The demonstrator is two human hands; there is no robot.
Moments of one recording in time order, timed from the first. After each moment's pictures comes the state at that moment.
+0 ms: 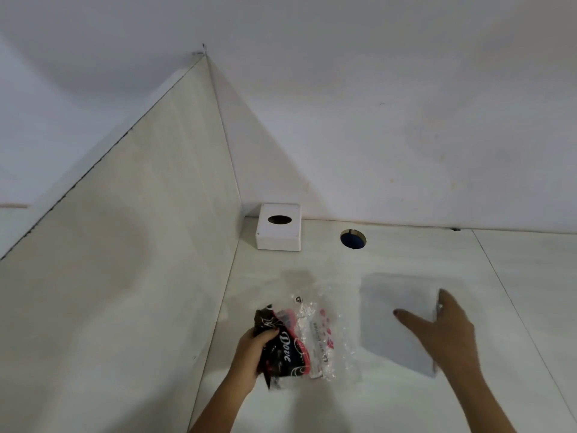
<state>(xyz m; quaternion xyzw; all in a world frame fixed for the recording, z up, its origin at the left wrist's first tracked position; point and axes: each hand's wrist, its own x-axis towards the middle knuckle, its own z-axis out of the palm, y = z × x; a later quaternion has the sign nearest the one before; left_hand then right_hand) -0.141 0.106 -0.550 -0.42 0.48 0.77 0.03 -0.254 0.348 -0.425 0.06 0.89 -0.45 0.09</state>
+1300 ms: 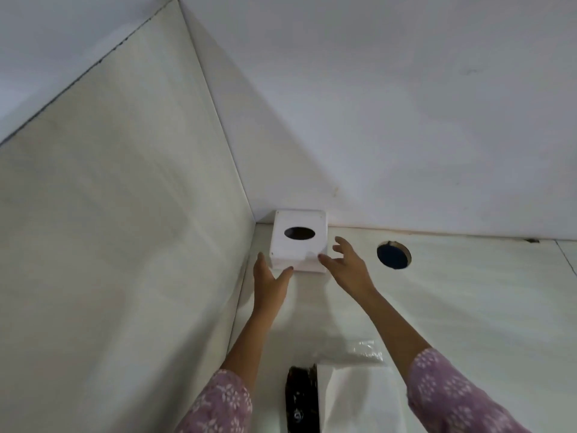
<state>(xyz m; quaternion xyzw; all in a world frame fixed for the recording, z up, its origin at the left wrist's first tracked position) -0.313 0.013 -0.568 -0.42 0.70 0.57 -0.06 -0.403 0.138 -0.547 -0.09 0.82 -0.50 0.26</state>
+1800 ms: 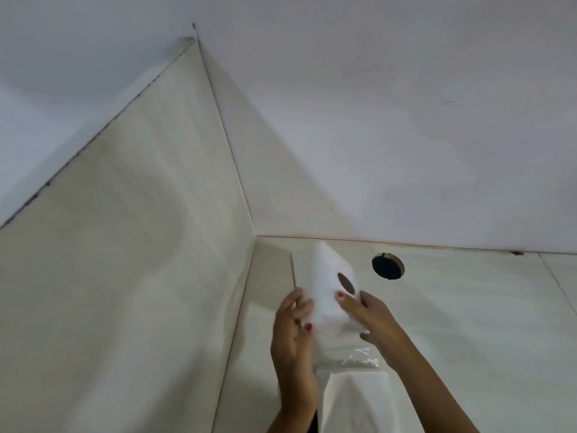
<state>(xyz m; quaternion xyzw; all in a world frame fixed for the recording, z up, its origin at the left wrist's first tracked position) -0.236 0.113 -0.499 -0.24 0.61 0.68 -0.33 -0.340 0.198 -0.492 -0.03 0.72 -0.58 0.38</state>
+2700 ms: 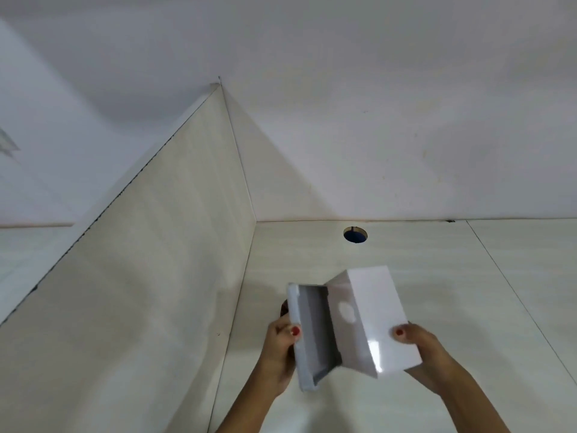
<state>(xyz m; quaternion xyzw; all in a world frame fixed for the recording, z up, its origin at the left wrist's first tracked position) -0.088 0.171 -0.453 -0.17 0.48 0.86 -0.02 -0.175 0.362 -0.436 -0.11 0.53 -0.72 0.43</state>
